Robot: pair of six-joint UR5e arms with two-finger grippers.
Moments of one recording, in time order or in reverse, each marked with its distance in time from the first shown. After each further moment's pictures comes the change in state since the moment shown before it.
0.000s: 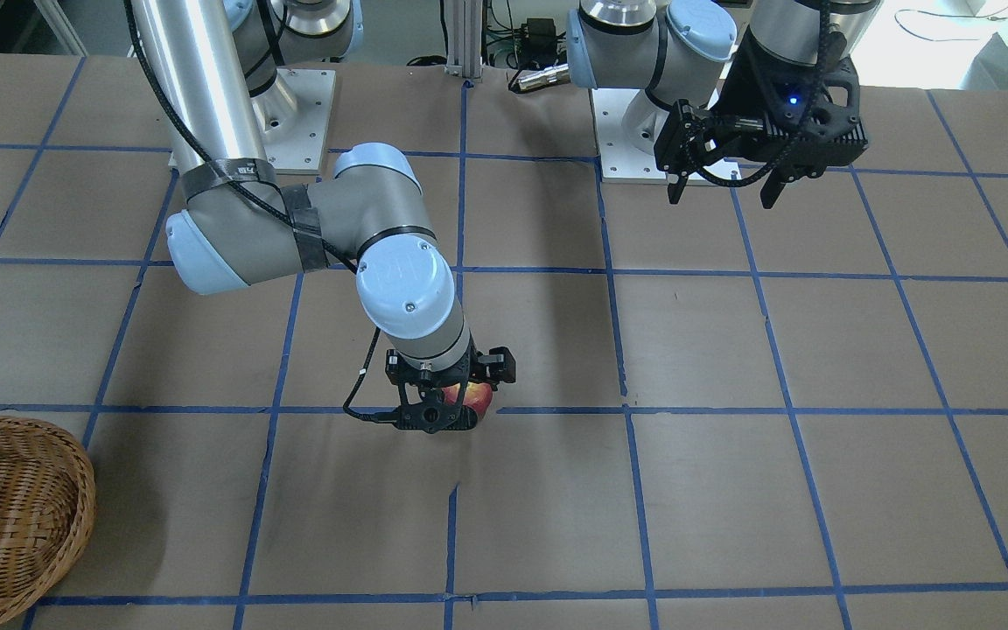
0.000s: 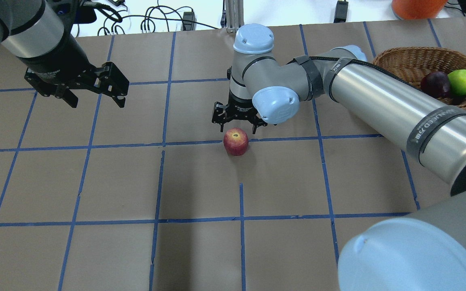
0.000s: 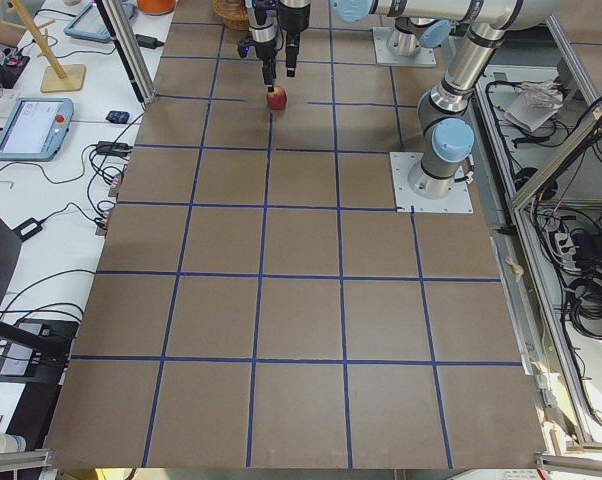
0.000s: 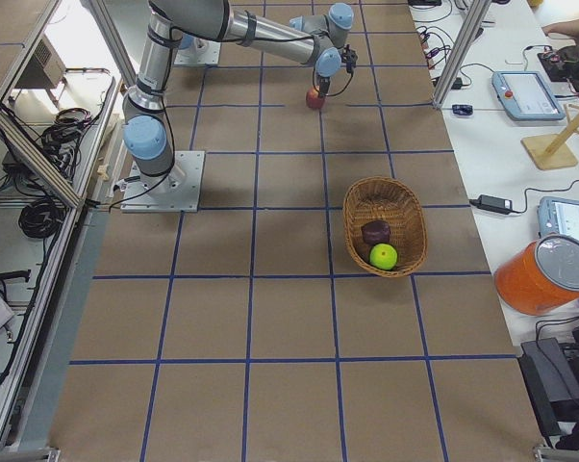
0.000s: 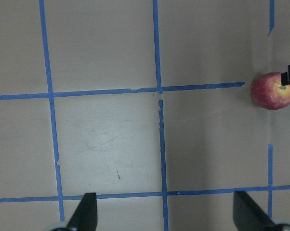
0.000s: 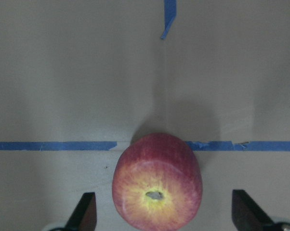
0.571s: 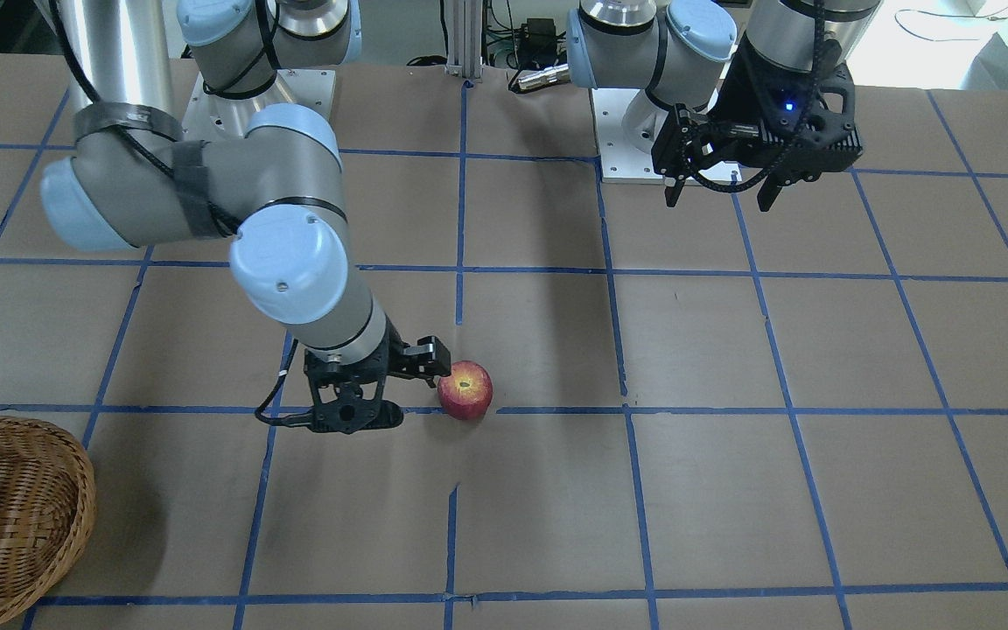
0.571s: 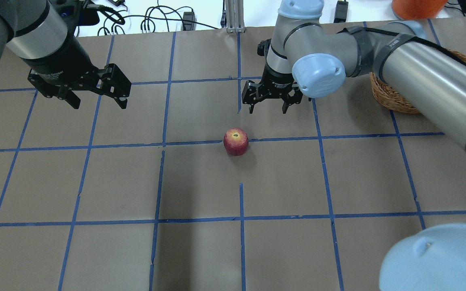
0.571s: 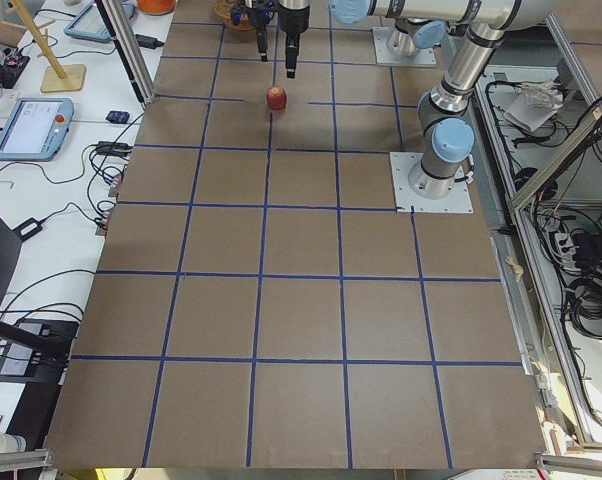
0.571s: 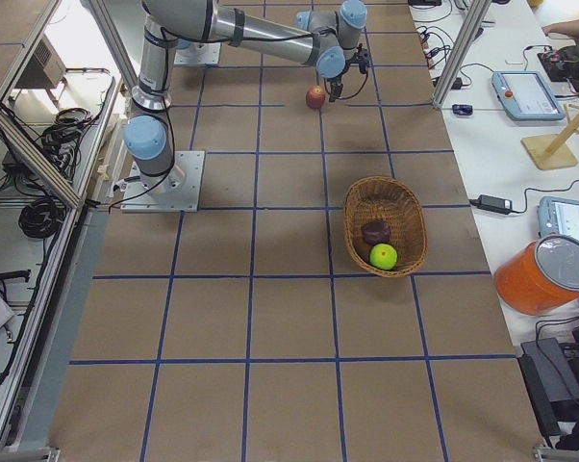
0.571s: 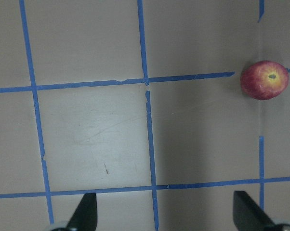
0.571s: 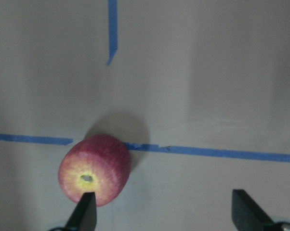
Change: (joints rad) left arm -0.003 -0.005 -0.002 -0.001 0.000 -0.001; right arm -0.102 -0.095 -0.005 0.095 -0.006 -0.167
